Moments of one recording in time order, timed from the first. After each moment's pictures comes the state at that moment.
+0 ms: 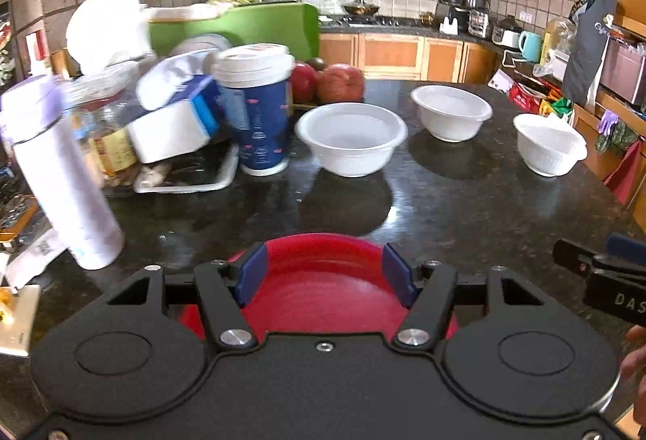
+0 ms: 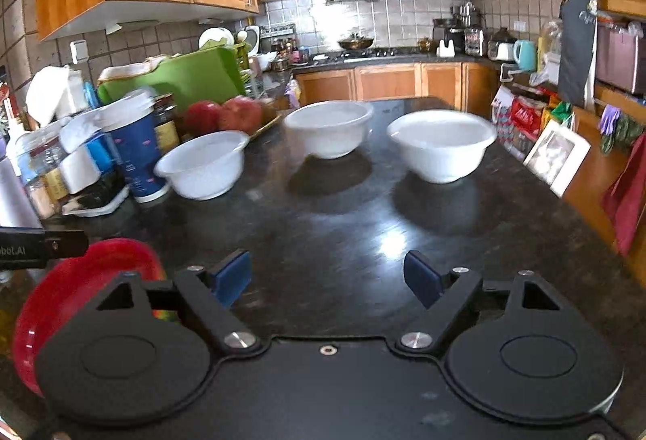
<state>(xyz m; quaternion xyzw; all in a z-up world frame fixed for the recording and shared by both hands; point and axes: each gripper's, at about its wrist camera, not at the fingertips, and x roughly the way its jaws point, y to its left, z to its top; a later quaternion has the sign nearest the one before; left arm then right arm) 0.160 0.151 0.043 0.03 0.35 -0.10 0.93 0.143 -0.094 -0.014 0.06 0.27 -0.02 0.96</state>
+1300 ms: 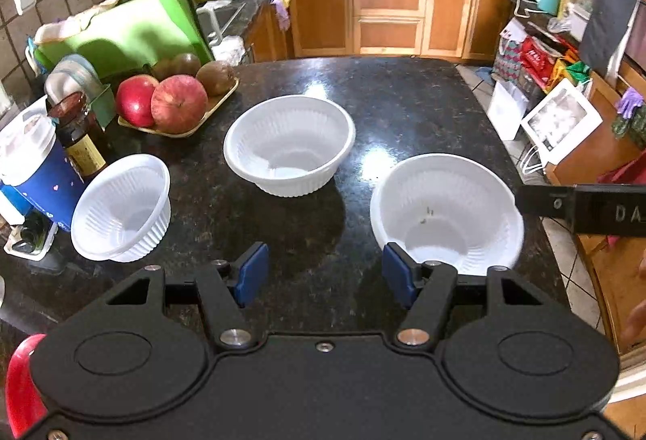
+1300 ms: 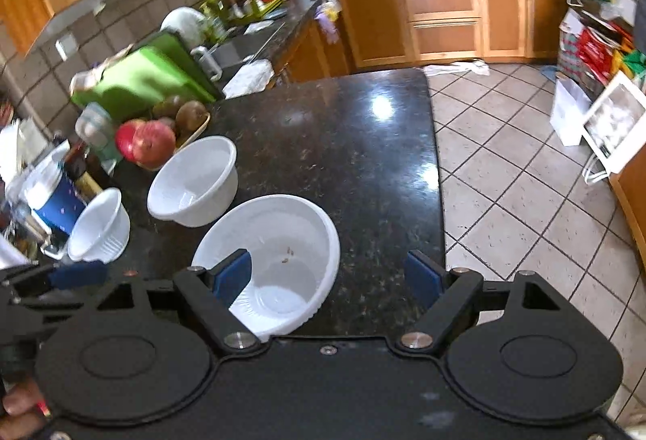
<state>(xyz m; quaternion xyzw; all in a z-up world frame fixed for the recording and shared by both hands) 0.289 -0.093 0.048 0.05 0.45 -0.04 0.89 0.373 -0.339 0.027 0.09 0.42 0.11 0.90</state>
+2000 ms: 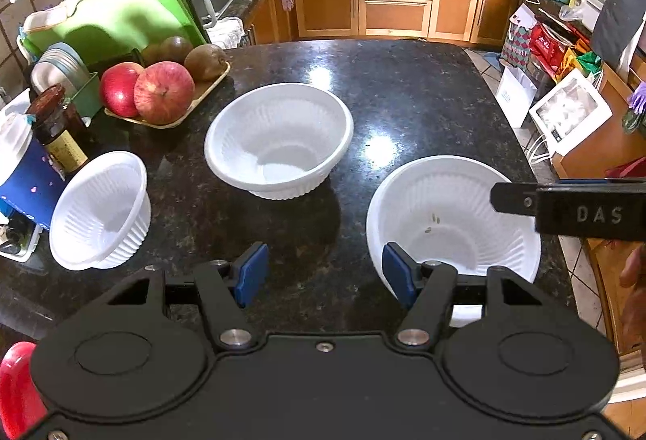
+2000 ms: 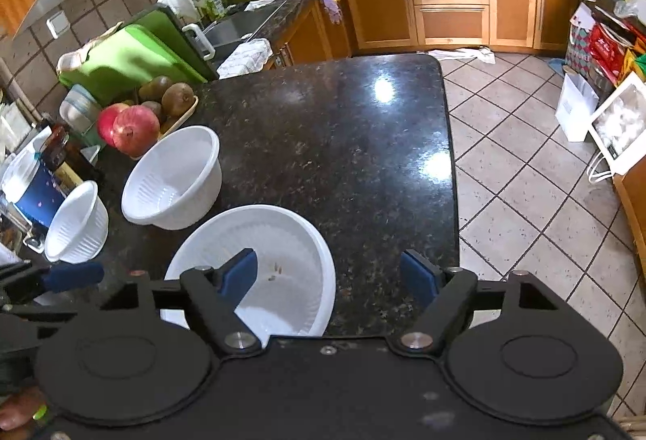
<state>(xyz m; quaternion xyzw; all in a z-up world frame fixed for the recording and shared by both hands) 0.316 -0.105 0.036 0.05 0.47 -0.04 0.88 0.417 -0.333 0.011 0.08 0.45 0.12 0.88</state>
